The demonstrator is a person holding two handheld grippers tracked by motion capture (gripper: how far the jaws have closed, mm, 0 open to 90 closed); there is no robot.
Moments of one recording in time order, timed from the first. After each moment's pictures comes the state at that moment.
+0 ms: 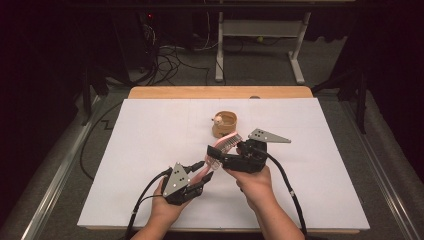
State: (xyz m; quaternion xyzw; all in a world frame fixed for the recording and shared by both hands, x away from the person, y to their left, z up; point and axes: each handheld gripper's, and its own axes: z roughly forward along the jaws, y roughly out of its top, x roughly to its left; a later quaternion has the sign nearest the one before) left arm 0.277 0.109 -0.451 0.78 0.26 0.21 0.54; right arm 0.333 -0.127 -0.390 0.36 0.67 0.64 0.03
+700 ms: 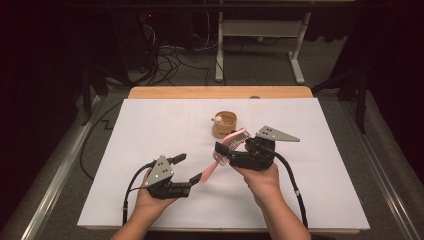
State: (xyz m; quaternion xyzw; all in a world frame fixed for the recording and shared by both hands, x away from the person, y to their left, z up) left arm 0.287 0.151 -0.440 0.78 0.28 0.18 0.52; right arm 0.335 -0.142 -0.384 0.36 0.68 0.63 0.07
